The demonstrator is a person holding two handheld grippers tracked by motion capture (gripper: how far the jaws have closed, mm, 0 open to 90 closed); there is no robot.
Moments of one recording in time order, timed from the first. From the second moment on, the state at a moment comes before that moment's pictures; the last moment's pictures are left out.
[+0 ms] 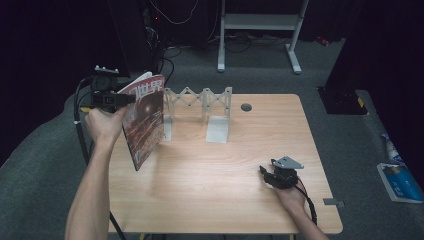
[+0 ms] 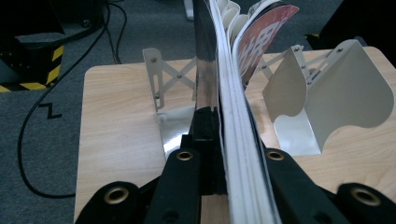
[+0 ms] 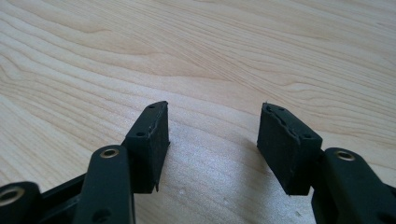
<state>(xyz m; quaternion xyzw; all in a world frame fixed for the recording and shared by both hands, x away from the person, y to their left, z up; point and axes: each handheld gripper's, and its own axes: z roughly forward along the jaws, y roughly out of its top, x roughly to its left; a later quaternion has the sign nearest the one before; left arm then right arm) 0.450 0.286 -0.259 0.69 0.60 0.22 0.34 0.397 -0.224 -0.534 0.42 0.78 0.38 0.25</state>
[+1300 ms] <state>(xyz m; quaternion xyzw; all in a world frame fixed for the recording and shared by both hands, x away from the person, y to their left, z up) 0.487 0.277 -0.308 0.62 0.63 0.25 0.39 0.397 -0.224 -0.535 0.42 0.78 0.38 0.25</state>
